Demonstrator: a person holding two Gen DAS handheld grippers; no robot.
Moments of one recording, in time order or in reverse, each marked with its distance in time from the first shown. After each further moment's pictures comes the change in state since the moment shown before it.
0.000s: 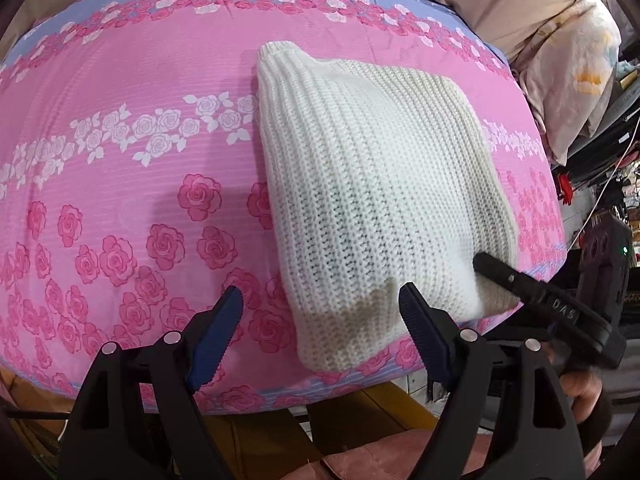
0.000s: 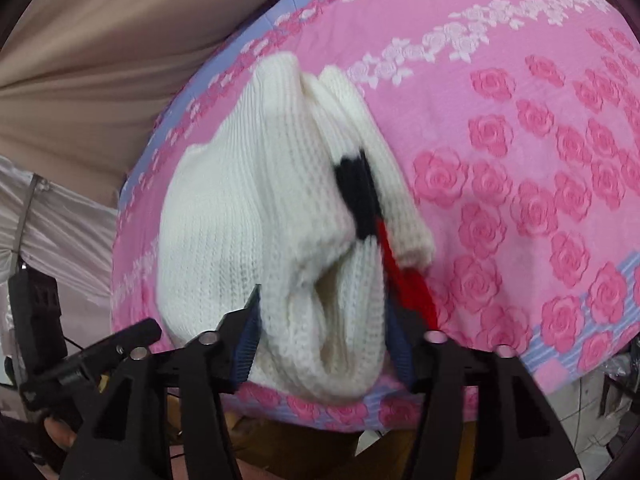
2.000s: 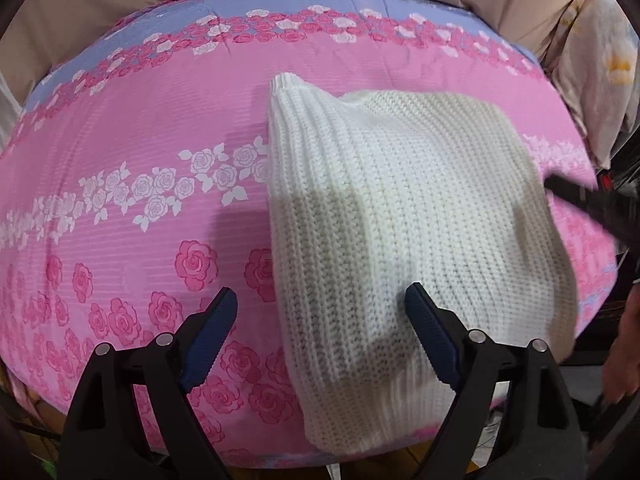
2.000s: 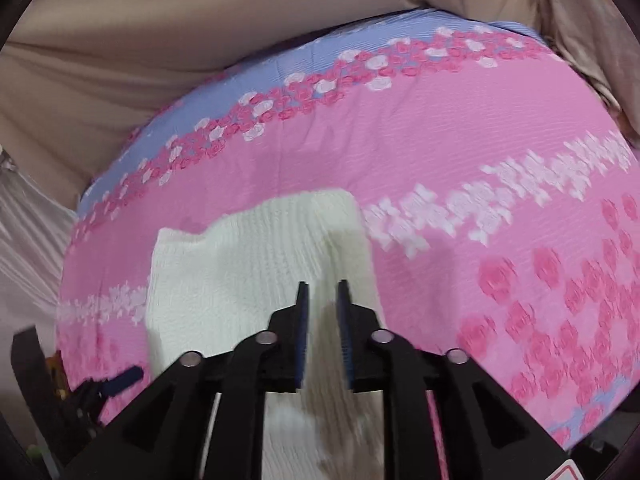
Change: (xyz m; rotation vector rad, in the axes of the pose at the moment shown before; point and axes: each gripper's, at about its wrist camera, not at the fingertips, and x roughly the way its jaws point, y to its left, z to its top) left arm 0.030 -0.020 0.036 0.052 -0.083 0.182; right arm -0.023 0.029 0.079 -0.163 -0.115 -0.247
